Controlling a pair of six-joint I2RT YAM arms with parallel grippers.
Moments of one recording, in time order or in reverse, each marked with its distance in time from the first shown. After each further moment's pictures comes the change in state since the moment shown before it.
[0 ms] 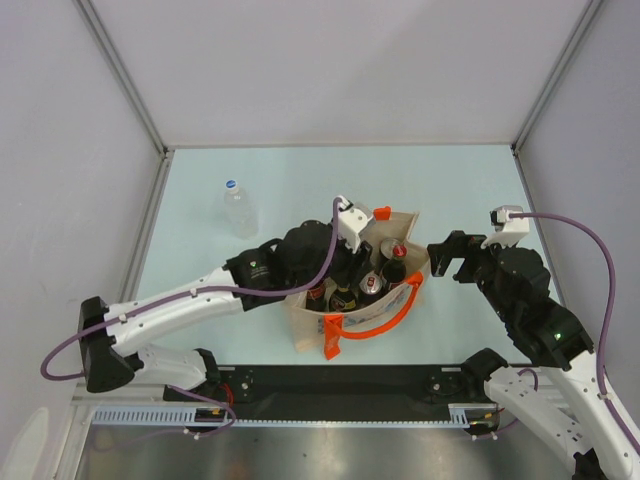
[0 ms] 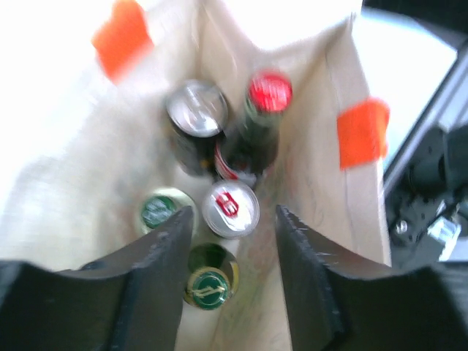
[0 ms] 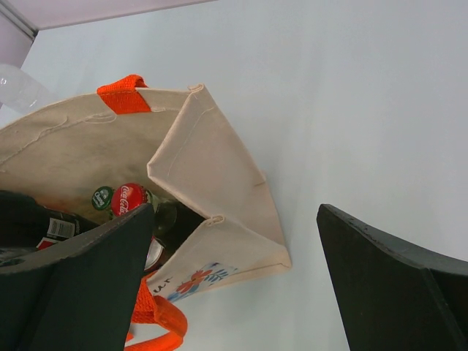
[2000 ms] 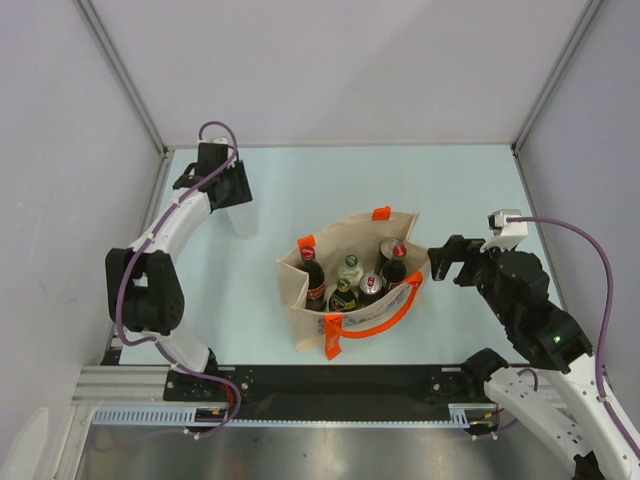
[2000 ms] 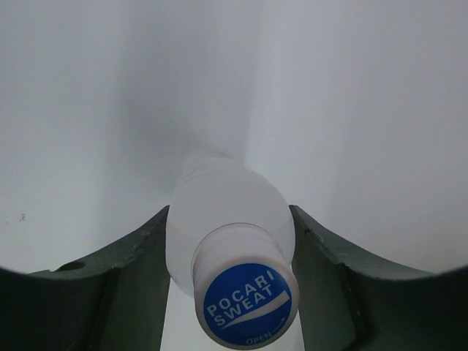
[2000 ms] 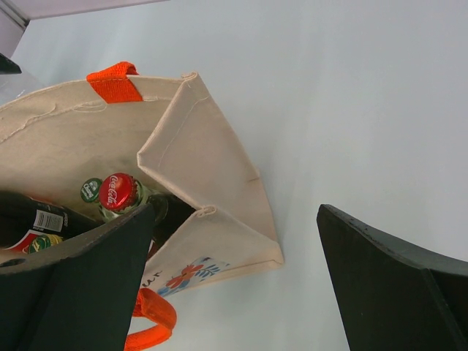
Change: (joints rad) left arm 0.994 0.389 0.212 -0.190 0.028 -0.107; right arm 0.000 -0.025 -0.029 -0.002 -0.003 -0.026
